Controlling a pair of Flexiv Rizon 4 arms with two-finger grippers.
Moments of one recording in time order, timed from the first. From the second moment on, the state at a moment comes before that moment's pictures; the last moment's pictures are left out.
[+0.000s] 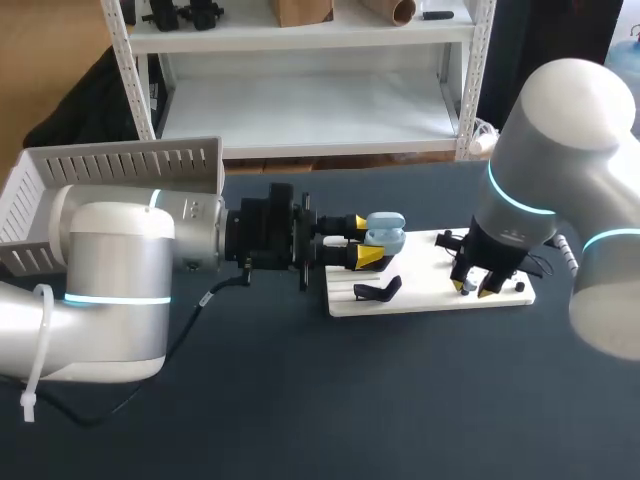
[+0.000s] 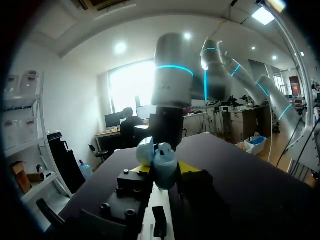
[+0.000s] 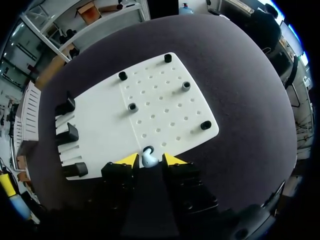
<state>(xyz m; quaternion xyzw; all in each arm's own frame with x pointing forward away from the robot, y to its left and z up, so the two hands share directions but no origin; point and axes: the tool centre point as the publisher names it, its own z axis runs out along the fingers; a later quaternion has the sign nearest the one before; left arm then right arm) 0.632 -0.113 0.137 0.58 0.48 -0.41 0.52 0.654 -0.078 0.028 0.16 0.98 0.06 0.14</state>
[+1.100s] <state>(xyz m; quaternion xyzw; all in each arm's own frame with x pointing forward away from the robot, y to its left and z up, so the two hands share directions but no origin) 0.632 -0.113 0.137 0.58 0.48 -0.41 0.52 0.654 -0.078 0.037 0.16 0.97 0.06 0.14</state>
